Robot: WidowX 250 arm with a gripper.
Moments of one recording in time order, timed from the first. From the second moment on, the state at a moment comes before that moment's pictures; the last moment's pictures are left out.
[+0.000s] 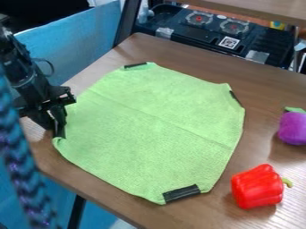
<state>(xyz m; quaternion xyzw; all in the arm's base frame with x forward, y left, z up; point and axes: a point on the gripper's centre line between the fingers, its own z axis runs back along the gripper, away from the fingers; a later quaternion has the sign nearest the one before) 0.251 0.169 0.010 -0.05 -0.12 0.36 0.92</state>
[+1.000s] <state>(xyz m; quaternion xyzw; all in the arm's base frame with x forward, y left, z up) 0.249 0.145 0.055 -0.11 -0.04 0.40 0.91</state>
